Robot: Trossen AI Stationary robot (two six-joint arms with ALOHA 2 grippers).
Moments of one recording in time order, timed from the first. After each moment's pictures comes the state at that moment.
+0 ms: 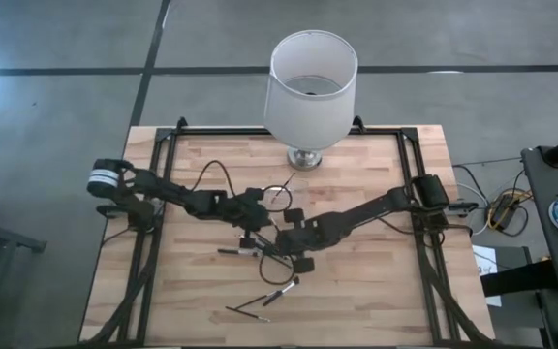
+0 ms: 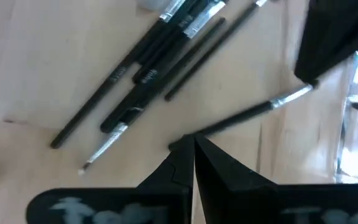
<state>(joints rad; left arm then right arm) -0.01 1.60 0.70 0.22 -0.02 0.20 0.21 2.01 1.35 -0.44 0.22 -0.03</state>
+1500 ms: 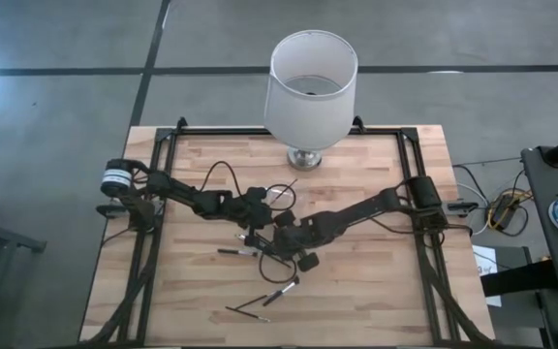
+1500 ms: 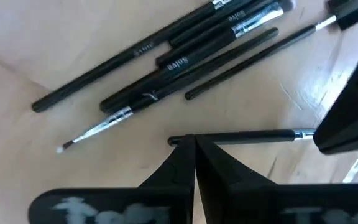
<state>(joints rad) 0.01 1.71 0.71 0.27 -0.02 0.18 0.20 2.08 1.36 -0.43 0.14 -0.36</state>
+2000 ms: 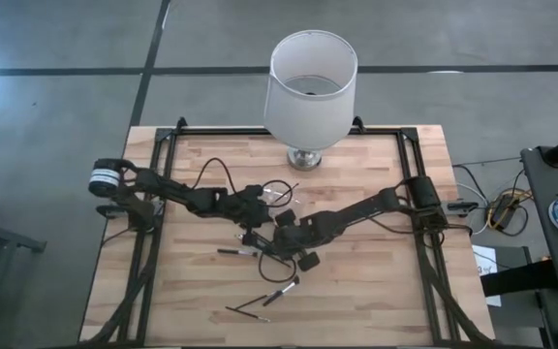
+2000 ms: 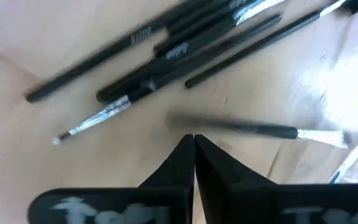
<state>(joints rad) 0.01 1.59 0.70 0.20 -0.02 0.15 0.19 2.08 1.37 -0.46 0.17 -0.35</state>
